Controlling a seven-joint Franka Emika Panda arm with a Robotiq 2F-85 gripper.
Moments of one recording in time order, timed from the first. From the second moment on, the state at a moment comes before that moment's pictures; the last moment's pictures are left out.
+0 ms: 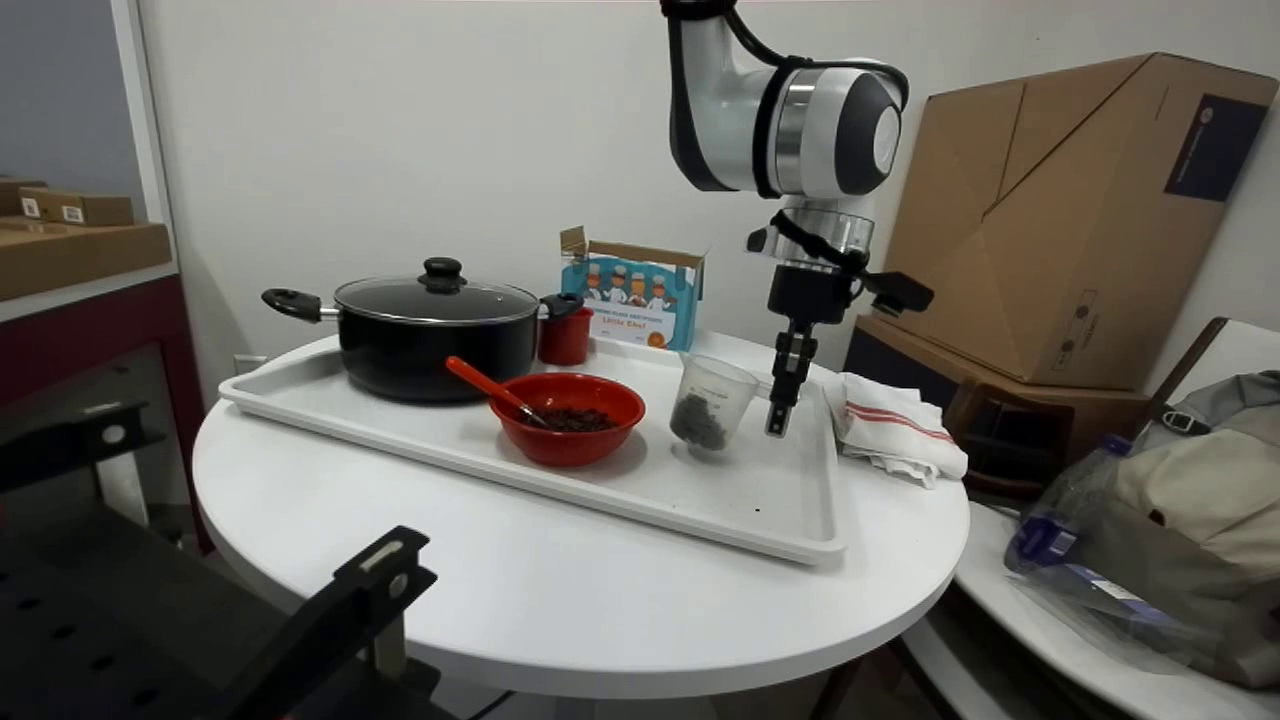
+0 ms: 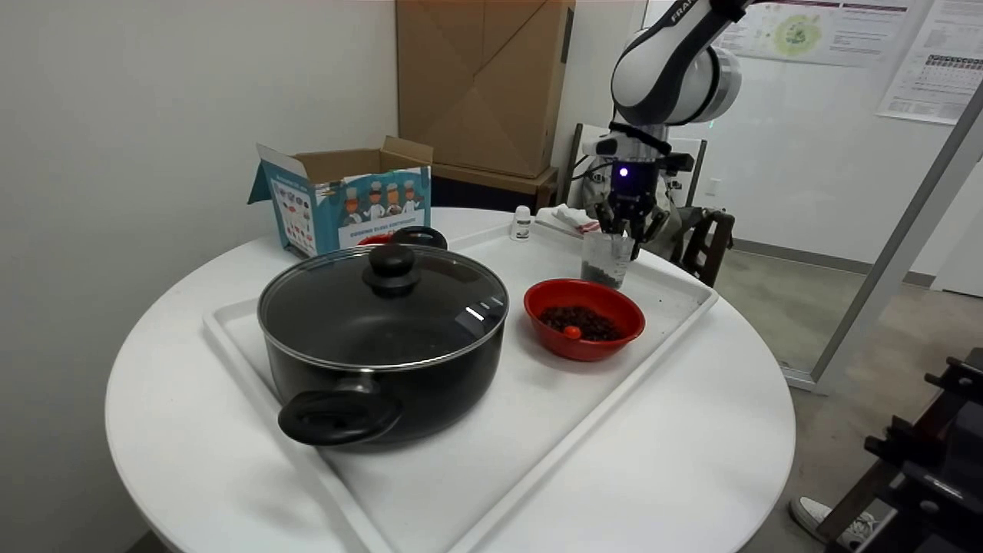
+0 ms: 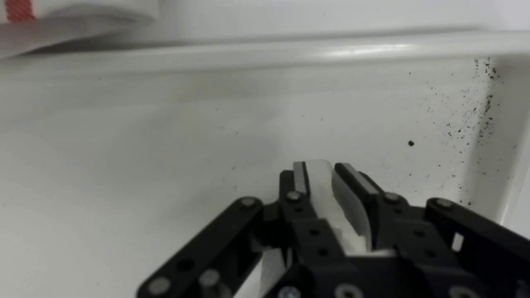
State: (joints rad) arm -0.41 0.90 0.11 -1.58 -0.23 2.35 -1.84
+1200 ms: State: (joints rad) arm -0.21 0.98 -0.09 -1.49 -0.31 2.36 -1.71
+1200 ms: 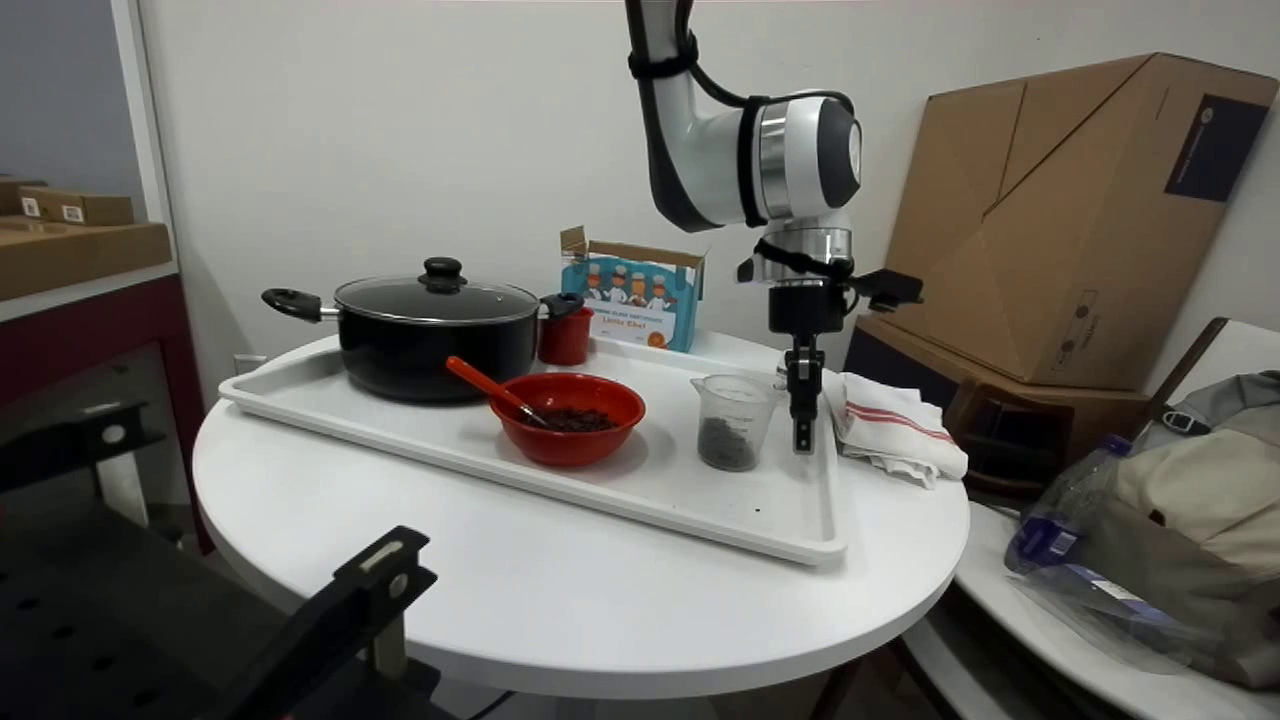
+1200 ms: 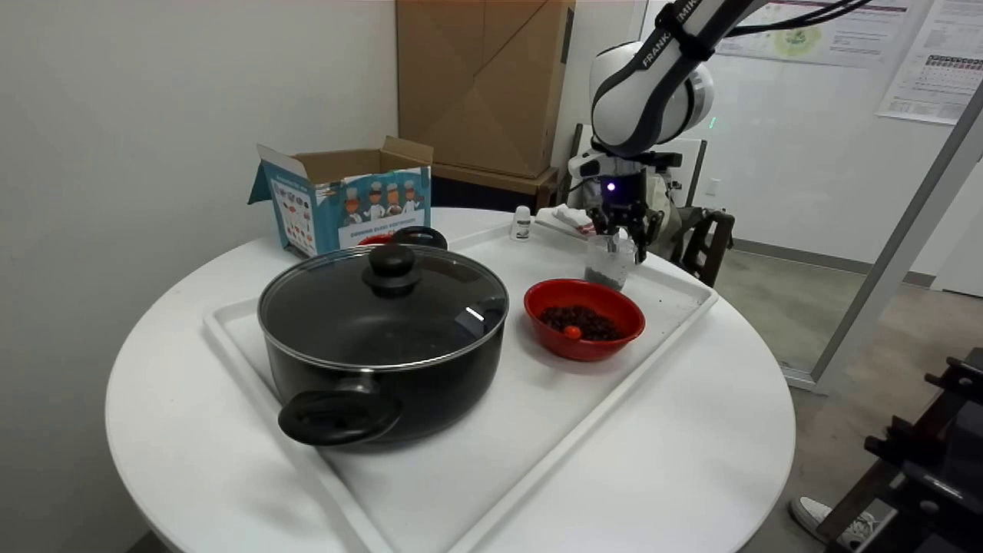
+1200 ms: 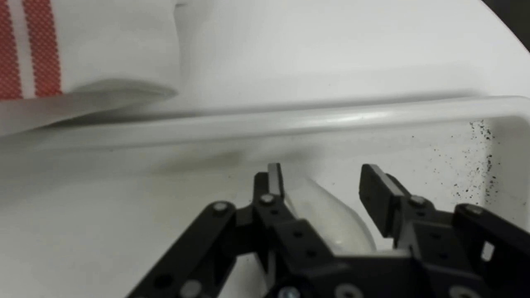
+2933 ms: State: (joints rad) arm -0.15 0.47 -0.04 -1.81 -0.19 2.20 -1.29
